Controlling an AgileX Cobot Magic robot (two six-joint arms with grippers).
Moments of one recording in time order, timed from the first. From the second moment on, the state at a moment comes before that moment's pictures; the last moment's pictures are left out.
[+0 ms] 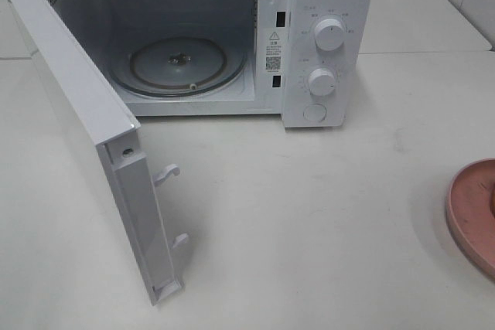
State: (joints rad) left arm 0.04 0.00 -0.51 -0.14 1.08 0.09; right arm 0.07 0.00 -0.50 -0.10 1.00 0.05
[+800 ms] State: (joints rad) left arm 0.04 0.00 -0.51 -0.14 1.08 0.09; right arm 0.07 0.00 -0.50 -0.10 1.00 0.05
